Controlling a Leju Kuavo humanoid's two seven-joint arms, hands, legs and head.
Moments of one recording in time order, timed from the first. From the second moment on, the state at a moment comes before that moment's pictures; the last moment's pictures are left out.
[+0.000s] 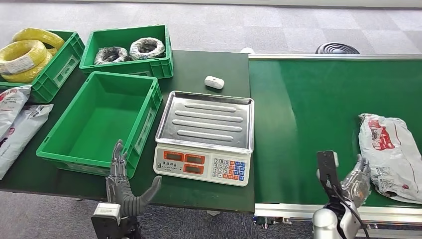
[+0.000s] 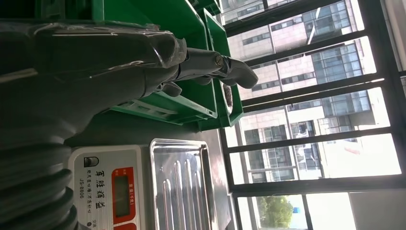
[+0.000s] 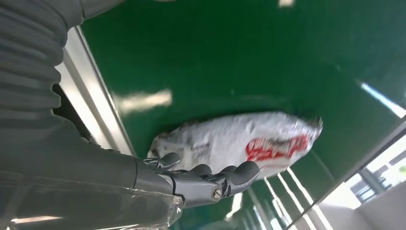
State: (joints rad) left arm 0.08 -0.15 -0.39 -1.53 0.00 0.55 -0.70; right arm -0.15 0.15 -0.40 -1.15 1.15 -0.47 0.02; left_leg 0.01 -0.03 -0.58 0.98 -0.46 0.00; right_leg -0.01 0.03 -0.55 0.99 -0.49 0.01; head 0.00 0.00
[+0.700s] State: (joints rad) left arm 0.07 -0.17 -0.34 -1.48 0.00 0.50 -0.70; right arm -0.11 0.07 -0.42 -1.07 1.13 -0.60 0.14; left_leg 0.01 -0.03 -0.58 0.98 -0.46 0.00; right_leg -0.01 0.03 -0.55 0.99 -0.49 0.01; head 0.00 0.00
